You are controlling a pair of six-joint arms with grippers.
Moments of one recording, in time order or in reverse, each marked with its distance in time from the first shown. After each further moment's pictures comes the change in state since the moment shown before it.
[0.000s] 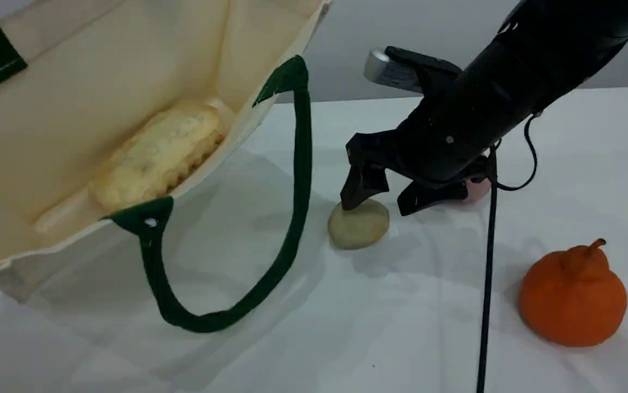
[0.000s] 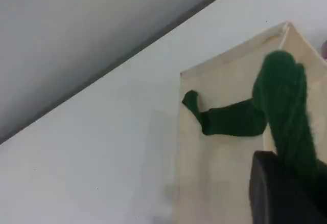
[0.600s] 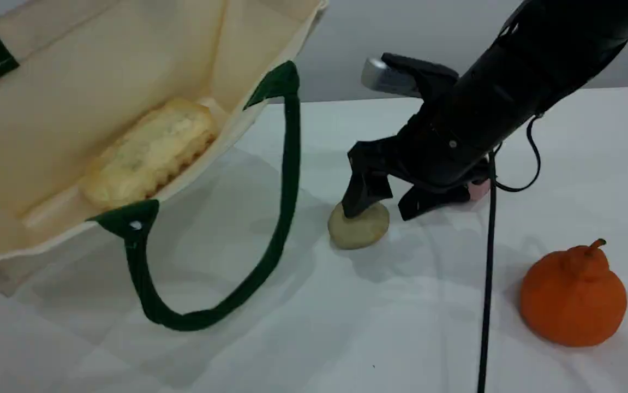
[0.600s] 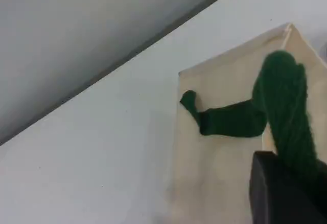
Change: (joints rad) left arm 0.000 -0.001 0.000 0.011 0.000 0.000; right arm -0.009 0.001 0.000 -0.046 0.029 0.003
